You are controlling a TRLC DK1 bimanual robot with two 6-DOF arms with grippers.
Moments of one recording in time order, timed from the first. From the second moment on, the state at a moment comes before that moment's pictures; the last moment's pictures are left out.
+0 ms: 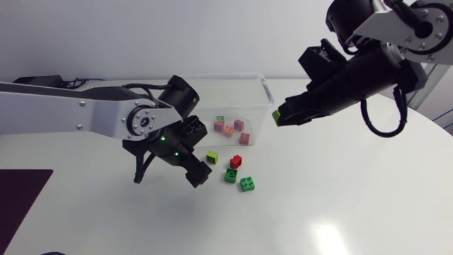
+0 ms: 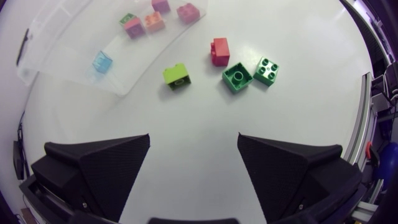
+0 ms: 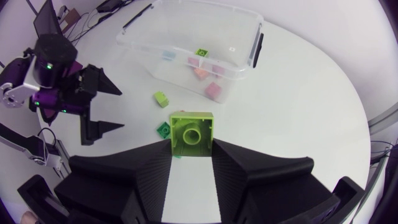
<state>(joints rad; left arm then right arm) -0.60 1.73 1.10 -0.56 0.00 0.23 0.40 1.44 1.30 -0.86 -0.17 -0.03</state>
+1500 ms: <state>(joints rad) -0.60 2.07 1.29 -0.29 -0.11 -0.02 0.44 1.76 1.60 -0.66 -0.12 0.02</state>
